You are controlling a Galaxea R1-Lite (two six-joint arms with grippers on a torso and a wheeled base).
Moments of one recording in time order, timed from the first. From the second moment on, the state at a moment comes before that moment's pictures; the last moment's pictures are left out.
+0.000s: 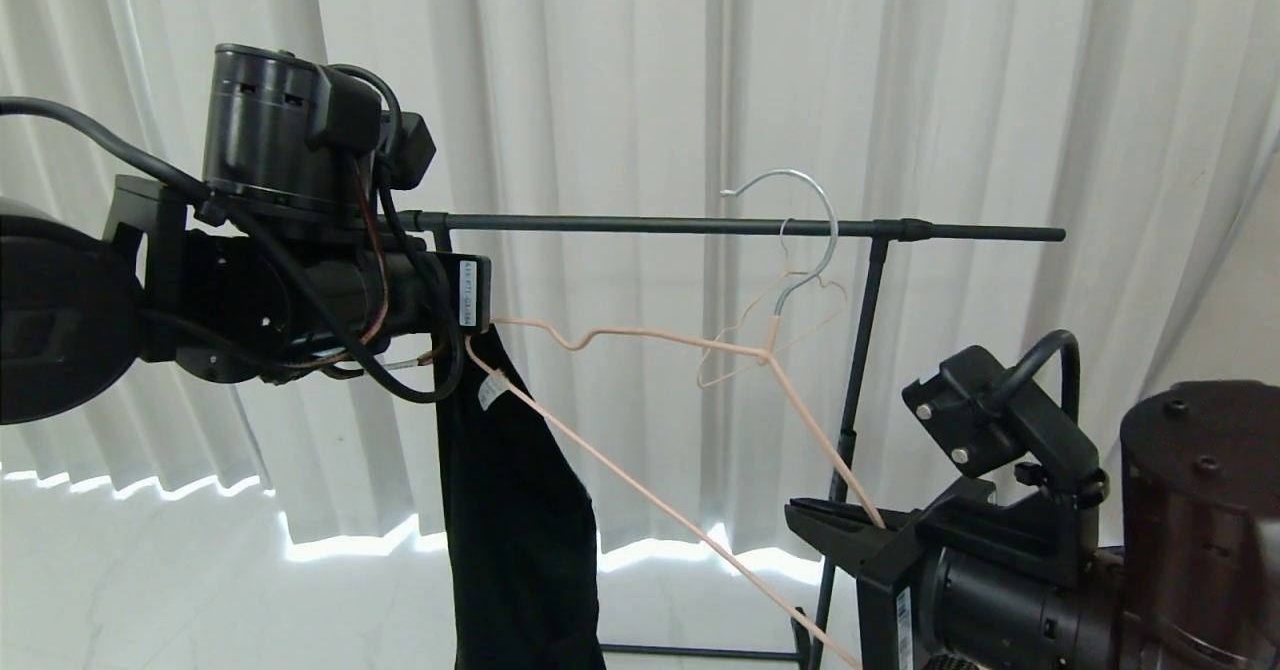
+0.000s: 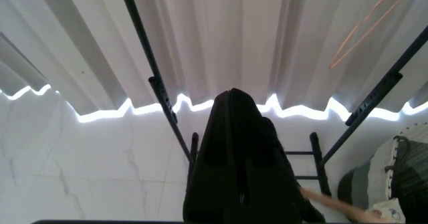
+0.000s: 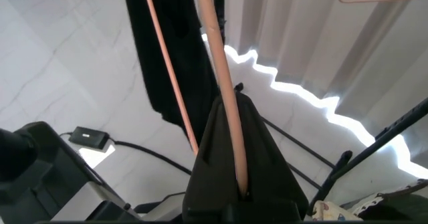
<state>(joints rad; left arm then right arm) -0.46 1.60 -1.22 0.09 0.39 -0.08 1.12 1.47 -0.69 -0.41 -0.28 0.34</state>
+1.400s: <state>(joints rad) -0.58 1.53 -1.19 0.10 0.40 -0.08 1.10 1.69 -0.89 -0.42 -0.34 0.34</state>
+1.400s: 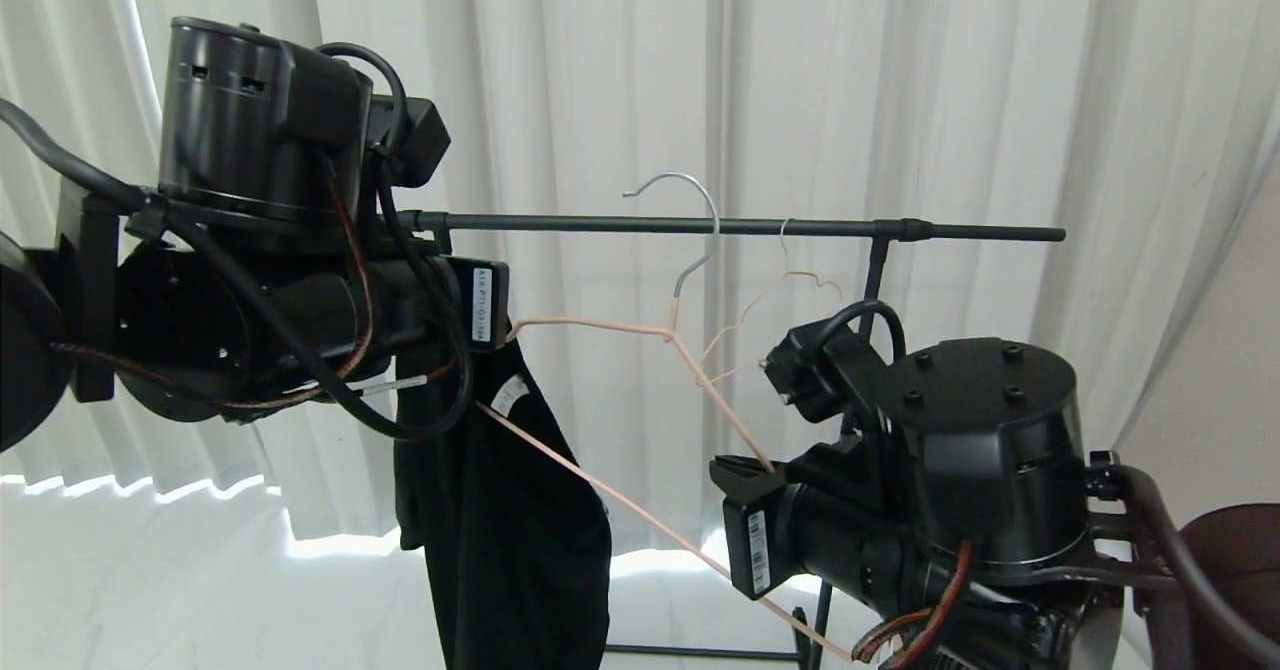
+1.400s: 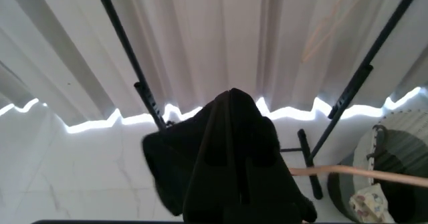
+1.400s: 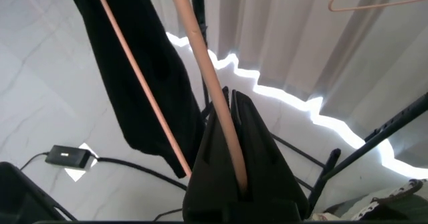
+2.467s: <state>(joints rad) -0.81 1.48 -1.24 0.10 0.36 -0.08 1.11 1.76 -0.94 -0.43 -0.35 0.34</state>
